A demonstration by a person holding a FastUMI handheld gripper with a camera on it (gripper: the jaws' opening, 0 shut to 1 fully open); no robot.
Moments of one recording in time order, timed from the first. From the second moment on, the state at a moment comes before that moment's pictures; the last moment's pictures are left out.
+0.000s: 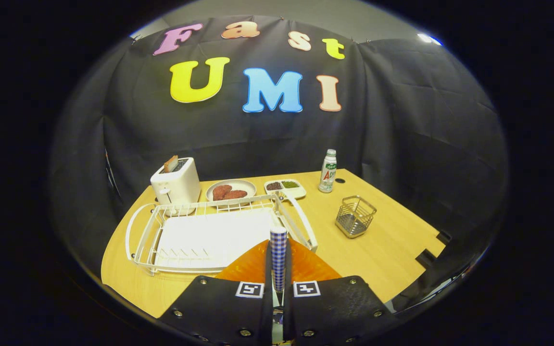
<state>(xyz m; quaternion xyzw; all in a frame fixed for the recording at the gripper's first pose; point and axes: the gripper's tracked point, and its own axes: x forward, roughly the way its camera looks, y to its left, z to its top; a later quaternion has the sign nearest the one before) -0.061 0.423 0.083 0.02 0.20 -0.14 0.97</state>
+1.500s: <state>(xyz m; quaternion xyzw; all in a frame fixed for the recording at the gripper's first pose) -0.051 0.360 0.100 0.06 0.20 -0.21 0.96</state>
